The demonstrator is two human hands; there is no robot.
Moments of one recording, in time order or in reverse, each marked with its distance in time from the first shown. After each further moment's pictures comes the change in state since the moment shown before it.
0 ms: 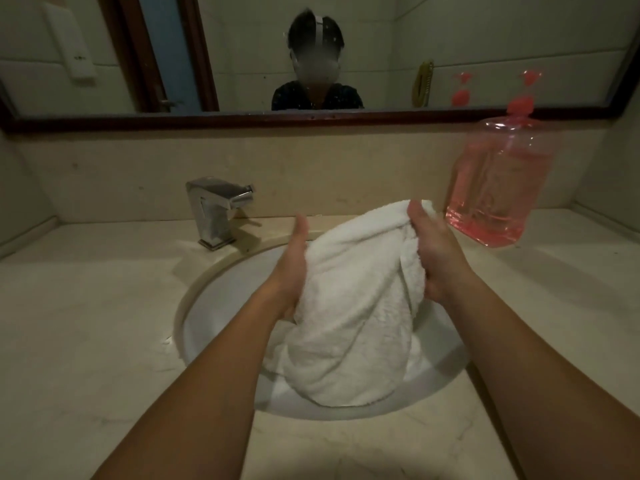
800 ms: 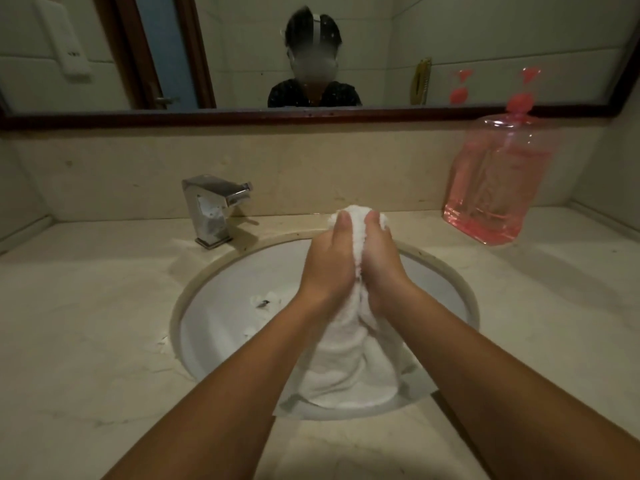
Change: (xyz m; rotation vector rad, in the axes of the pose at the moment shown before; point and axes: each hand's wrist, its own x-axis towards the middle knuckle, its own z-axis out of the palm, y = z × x) left_hand -0.004 -0.001 0.052 0.303 0.331 0.433; right_hand -0.033 0.014 0.083 -0.164 0.123 0.158
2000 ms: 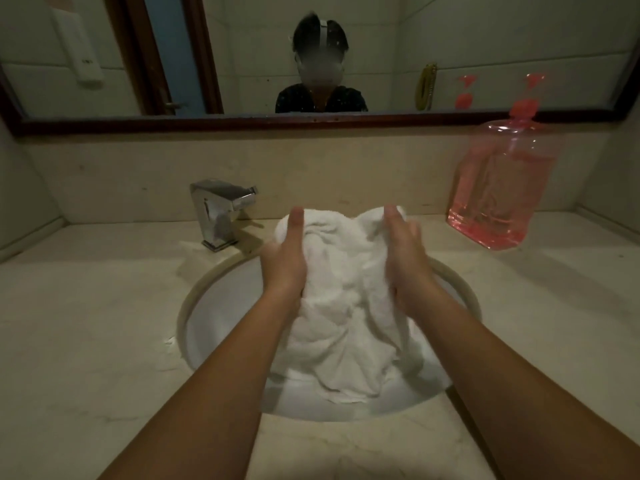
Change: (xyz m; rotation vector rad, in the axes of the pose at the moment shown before) left_hand 0.021 -0.018 -0.041 -0.245 0.240 -0.251; right_hand -0.012 -0.017 -0.028 0.066 -0.014 -0.087
